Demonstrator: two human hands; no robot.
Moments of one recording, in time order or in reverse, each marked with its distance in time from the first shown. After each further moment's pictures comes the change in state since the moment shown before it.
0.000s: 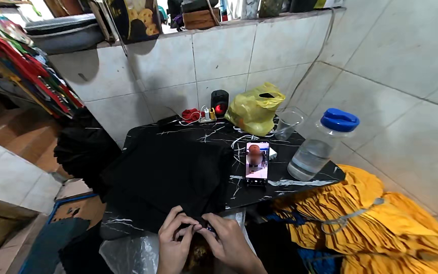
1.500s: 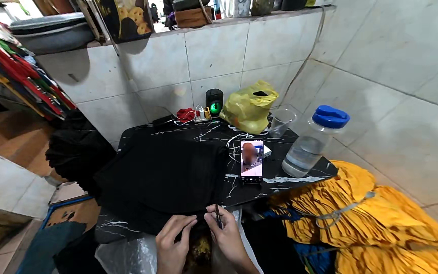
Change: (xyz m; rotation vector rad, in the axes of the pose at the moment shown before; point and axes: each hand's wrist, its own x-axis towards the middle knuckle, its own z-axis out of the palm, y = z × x) left_hand -0.005 -0.006 0.004 0.381 -0.011 0.133; right_hand -0.002 -0.002 0.009 0.889 0.197 0.590
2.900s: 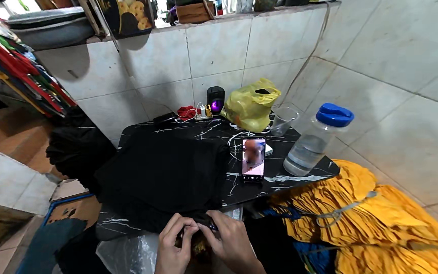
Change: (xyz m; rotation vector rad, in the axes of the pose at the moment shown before) left_hand 0.001 0.014 -0.015 -0.096 -0.161 -0.095; right_hand -0.009 -0.003 -0.009 -1.088 0.028 -0.601
